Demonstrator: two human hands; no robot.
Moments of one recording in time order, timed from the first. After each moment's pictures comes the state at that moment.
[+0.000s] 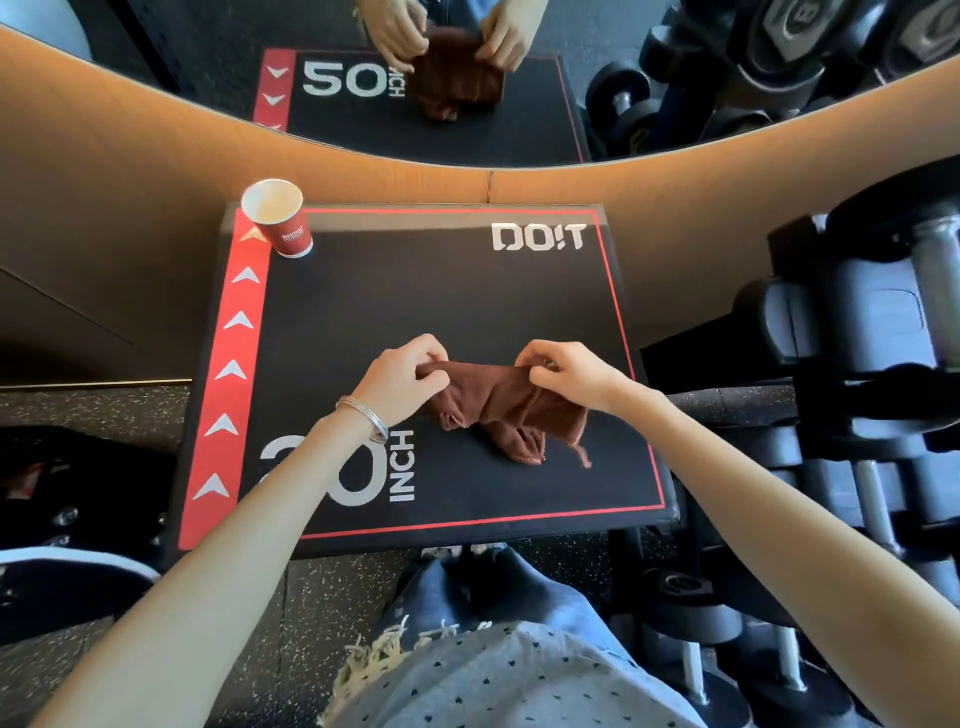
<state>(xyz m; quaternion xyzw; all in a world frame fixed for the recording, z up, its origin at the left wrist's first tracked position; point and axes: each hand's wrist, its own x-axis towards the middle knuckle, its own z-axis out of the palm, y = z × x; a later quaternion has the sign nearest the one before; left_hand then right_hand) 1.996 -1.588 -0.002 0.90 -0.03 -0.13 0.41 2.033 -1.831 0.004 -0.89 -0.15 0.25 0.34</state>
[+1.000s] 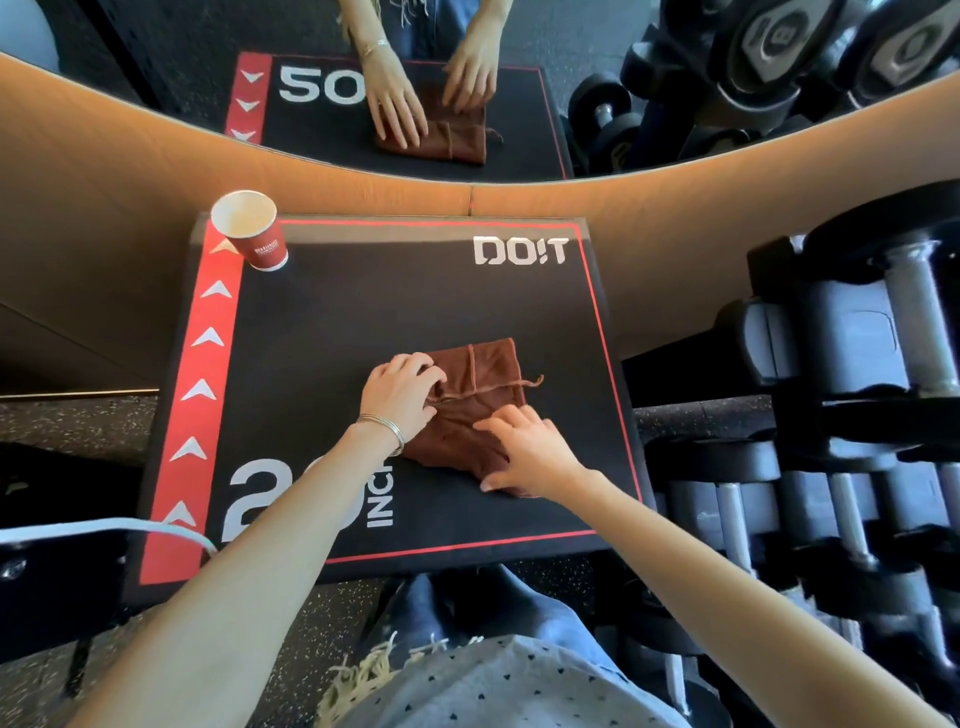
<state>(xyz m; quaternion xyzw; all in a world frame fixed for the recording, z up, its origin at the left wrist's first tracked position) 2.024 -1.611 -0.062 0.98 -0.12 -0.11 0.10 1.982 -1.814 -0.045 -0.94 -0.21 0.25 0.09</state>
